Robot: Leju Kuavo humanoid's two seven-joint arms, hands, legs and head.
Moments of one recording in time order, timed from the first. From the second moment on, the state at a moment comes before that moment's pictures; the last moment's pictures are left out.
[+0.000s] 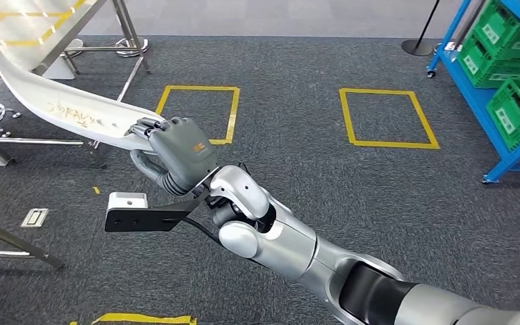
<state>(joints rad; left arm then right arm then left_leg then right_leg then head) -0.13 -0.12 1.30 -0.17 -1.22 0.06 0.01 -0.48 -0.01 0.83 -1.21 0.80 -0.07 -0.10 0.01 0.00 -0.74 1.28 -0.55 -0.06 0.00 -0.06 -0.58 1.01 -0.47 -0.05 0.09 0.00</state>
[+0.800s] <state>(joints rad) -0.12 -0.12 1.30 -0.17 -1.23 0.06 0.01 -0.43 -0.05 0.82 -1.29 0.84 -0.07 -0.08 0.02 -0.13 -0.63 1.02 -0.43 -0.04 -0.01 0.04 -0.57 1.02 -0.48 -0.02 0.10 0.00</state>
